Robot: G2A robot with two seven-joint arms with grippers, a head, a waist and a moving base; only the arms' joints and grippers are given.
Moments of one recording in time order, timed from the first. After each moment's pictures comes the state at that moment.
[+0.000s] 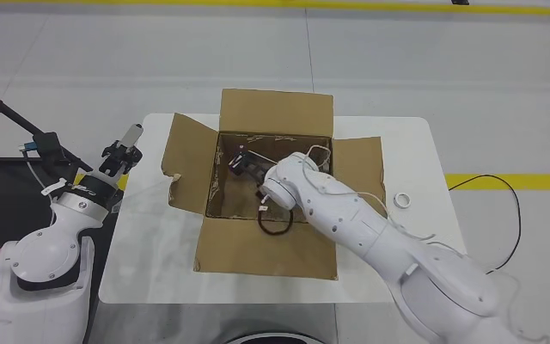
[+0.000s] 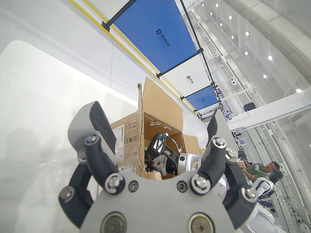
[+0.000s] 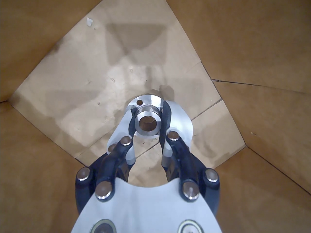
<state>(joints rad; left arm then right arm) 1.45 -1.19 -1.87 -2.01 0.12 0.07 -0.49 -0.30 -1.57 0.33 -0.93 -0.81 -0.01 0.99</state>
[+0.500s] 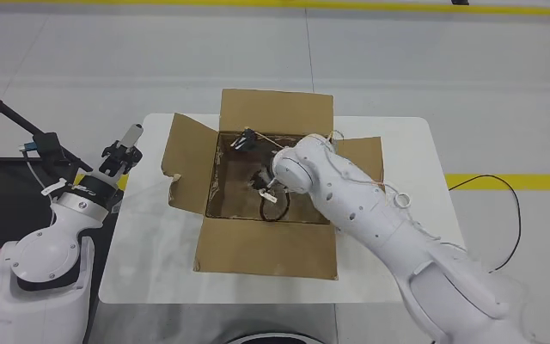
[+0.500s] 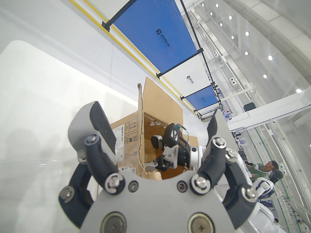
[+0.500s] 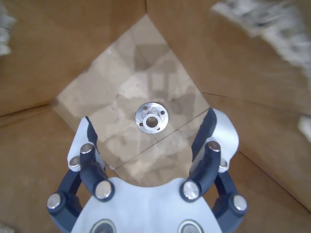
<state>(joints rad) 1.45 -1.19 -1.87 -2.01 0.12 0.07 -0.49 -0.33 -1.50 0.54 -1.09 -0.77 -0.10 1.05</state>
